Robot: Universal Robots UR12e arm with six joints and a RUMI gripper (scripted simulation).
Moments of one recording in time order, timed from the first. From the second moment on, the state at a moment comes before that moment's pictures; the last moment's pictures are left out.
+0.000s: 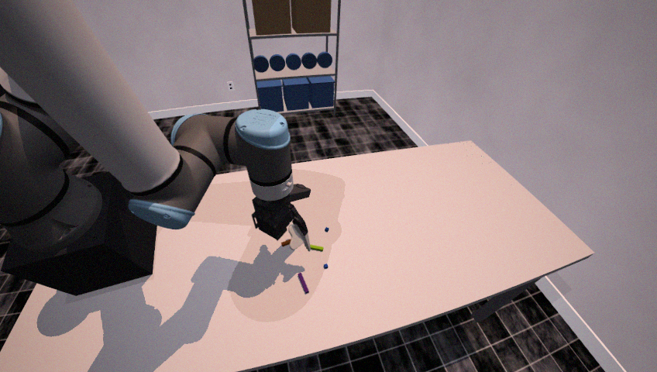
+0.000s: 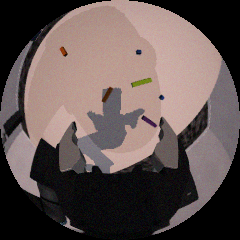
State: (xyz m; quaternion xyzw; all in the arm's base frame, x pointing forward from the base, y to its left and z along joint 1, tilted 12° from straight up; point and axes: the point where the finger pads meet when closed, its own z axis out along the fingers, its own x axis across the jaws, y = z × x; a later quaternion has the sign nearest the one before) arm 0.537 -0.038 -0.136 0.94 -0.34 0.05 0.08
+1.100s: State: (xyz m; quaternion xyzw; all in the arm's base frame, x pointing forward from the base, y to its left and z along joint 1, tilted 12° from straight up) arm 0.566 -0.035 -0.136 0.99 -0.06 0.03 0.10
